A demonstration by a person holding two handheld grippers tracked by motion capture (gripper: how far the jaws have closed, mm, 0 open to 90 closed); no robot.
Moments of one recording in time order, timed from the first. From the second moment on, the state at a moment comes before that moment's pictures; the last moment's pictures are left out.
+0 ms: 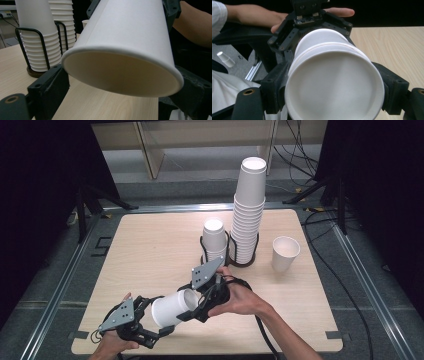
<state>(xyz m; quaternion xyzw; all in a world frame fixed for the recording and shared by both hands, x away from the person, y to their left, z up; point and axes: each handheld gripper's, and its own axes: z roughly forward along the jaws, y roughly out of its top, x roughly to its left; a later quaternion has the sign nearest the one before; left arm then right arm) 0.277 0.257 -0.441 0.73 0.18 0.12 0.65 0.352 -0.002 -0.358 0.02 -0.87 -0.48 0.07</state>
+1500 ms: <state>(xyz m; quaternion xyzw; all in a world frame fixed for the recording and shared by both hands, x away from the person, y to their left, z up) 0.277 0.258 -0.441 0.74 0.19 0.15 0.63 0.362 0.003 -0.375 0.01 -0.84 -0.54 0.11</state>
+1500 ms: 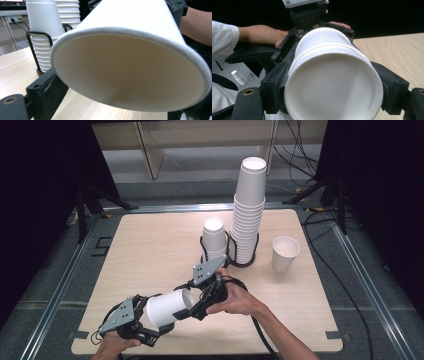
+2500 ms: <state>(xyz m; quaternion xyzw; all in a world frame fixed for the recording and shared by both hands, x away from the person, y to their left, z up) 0.278 0.260 -0.439 0.74 0.18 0.13 0.64 0.365 0.002 -0.382 0.01 -0.84 -0.53 0.13</state>
